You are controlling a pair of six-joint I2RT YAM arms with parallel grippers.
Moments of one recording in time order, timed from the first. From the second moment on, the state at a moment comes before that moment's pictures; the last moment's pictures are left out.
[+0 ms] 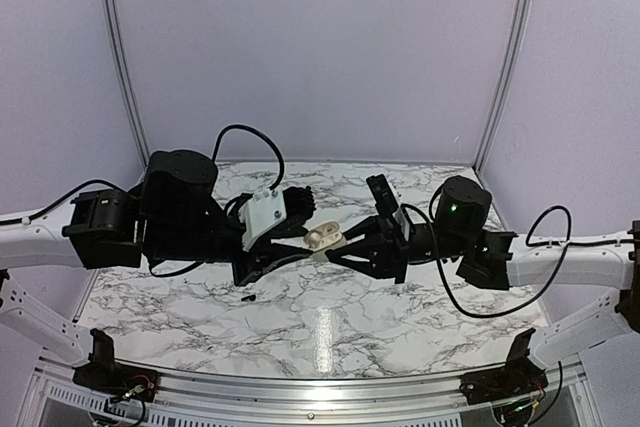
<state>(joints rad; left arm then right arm) -1.26 1.24 1.17 -0.34 -0.06 0.34 0.91 1.25 0.70 0.54 -0.76 0.19</state>
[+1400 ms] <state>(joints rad) -1.27 1.31 1.23 -0.37 -0.07 0.37 0.91 1.25 0.71 0.49 -0.80 0.18</state>
